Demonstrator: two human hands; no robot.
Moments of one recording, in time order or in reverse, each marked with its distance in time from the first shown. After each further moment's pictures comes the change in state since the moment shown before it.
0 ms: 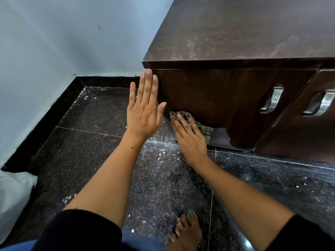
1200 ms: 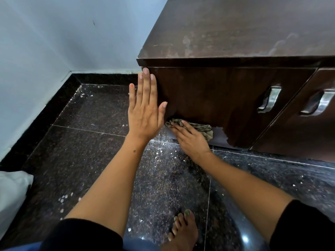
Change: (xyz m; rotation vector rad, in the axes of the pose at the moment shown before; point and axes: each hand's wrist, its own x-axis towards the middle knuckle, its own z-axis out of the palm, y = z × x) left_hand -0.002 0.018 0.005 -0.036 0.032 -0.064; right_hand 0.002 0.020 0.017 -0.317 -0.218 -0.363
